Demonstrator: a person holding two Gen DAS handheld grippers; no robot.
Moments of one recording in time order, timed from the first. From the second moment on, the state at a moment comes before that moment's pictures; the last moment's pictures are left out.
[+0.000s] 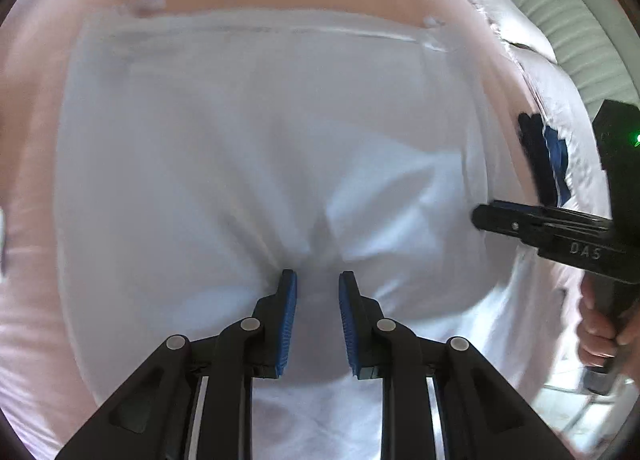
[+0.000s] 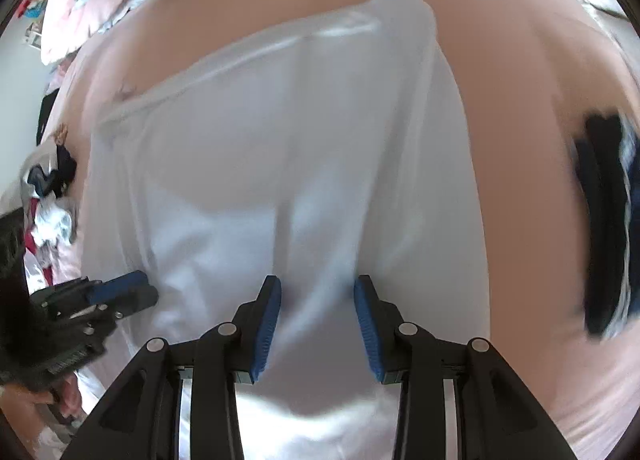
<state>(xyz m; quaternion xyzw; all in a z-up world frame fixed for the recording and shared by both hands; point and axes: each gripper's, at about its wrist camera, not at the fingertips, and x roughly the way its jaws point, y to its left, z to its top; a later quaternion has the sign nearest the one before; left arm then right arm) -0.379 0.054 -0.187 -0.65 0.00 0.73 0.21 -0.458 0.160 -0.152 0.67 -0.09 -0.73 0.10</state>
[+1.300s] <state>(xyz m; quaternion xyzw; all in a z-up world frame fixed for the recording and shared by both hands) -0.158 0.046 -0.174 -0.58 0.06 0.80 0.14 -0.174 0.224 -0.154 0.60 -0.10 -0.78 0.11</state>
